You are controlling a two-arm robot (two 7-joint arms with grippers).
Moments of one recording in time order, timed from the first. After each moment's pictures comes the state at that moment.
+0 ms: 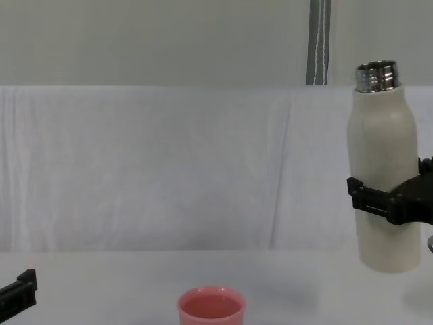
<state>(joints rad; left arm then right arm) 0.27 0.24 0.04 -1.85 -0.25 -0.02 -0.02 0.18 0.16 -0.16 -1.54 -0.08 -0.11 0.18</state>
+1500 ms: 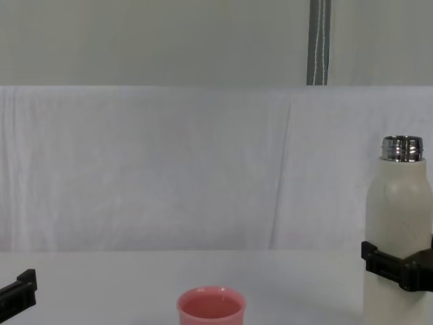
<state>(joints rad) 0.27 0.24 0.04 -1.85 -0.25 -0.02 -0.02 0.16 0.16 -0.15 -1.40 0.10 -0.13 0.21</state>
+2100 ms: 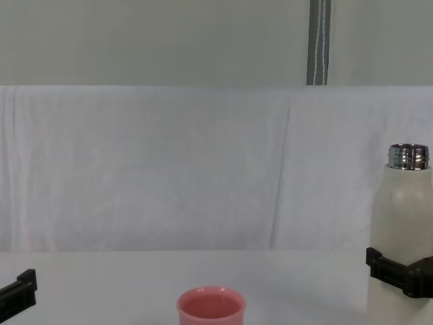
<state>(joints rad) 0.27 0.24 0.04 -1.85 -0.25 -0.02 -0.02 0.17 0.15 -0.14 -1.36 0.12 -0.16 0.20</state>
